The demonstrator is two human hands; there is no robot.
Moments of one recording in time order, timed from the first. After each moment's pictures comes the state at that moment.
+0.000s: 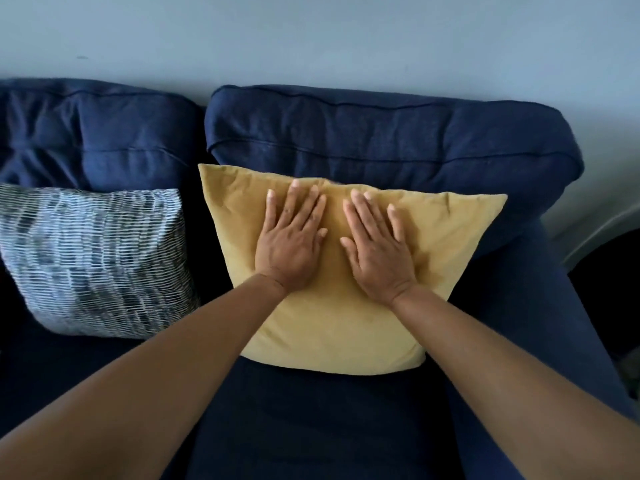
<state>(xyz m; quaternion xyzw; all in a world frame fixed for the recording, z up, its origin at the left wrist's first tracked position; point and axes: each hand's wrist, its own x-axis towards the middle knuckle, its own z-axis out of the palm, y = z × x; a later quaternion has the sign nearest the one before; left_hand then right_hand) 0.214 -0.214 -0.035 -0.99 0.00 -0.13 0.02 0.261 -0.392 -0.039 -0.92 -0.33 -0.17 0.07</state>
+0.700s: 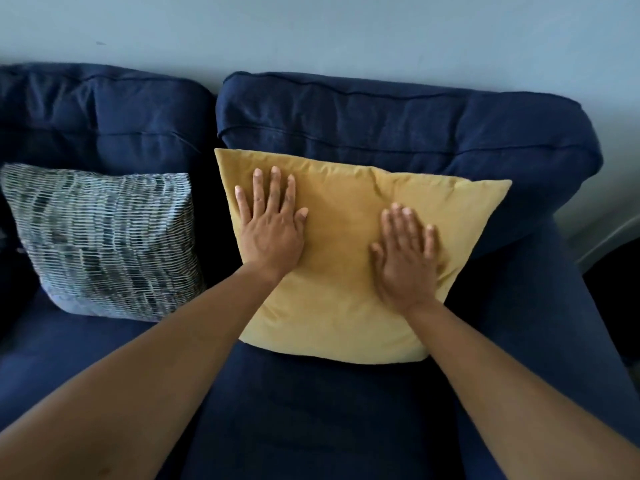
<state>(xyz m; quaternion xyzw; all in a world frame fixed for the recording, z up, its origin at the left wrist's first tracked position) 0.203 -0.195 -0.043 -0.98 -0.17 -0.12 -0.01 0.252 -0.424 -0.079 -0.97 -0.22 -0.10 0.04</state>
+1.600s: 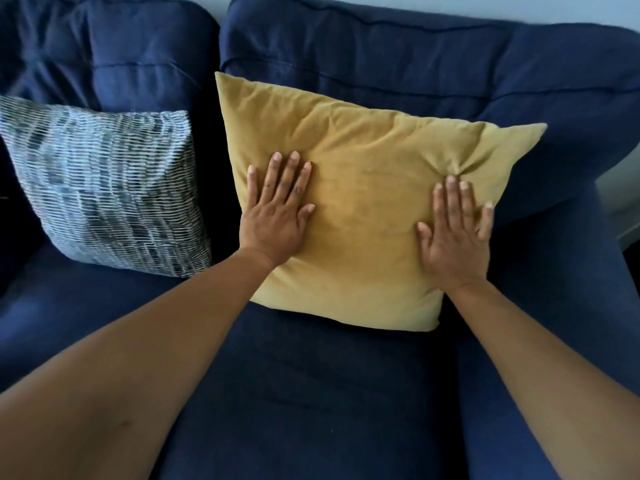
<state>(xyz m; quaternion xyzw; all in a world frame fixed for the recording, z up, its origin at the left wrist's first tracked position) 0.166 -0.195 -0.107 -0.99 -0.08 -0.13 0.03 0.262 -0.485 -0.120 -0.96 -0.23 -0.14 0.01</state>
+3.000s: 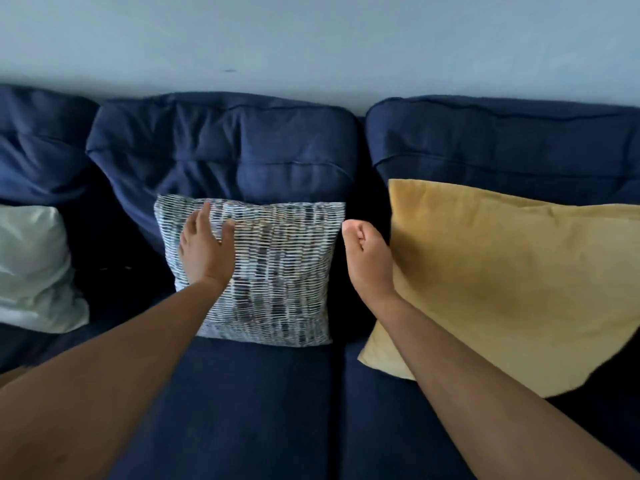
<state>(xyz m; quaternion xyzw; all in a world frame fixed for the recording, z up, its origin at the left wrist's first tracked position) 0.092 0.163 -0.050 -0.86 -0.39 -0.19 -0.28 0.168 -0.079 -0.026 -0.83 -0.08 0.06 0.55</state>
